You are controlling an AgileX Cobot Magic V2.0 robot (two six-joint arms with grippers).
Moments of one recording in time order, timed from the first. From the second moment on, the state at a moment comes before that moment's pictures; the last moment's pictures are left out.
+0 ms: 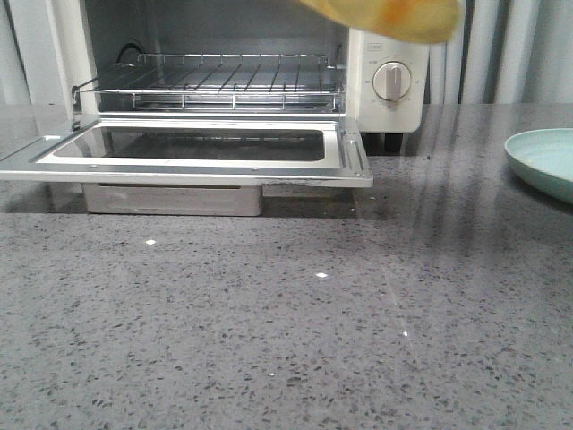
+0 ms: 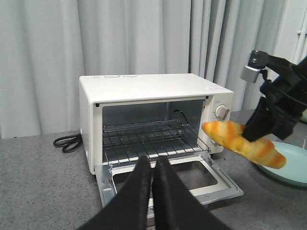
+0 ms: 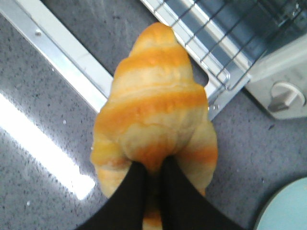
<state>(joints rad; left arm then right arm) -0.42 0.16 -0.87 -0.01 0.80 -0.08 0.75 1.57 -1.75 -0.20 1.26 0.03</state>
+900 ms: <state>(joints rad) -0.42 0.16 -0.87 -0.03 0.85 -0.08 0.75 1.93 -2.06 -0.40 1.21 -0.08</state>
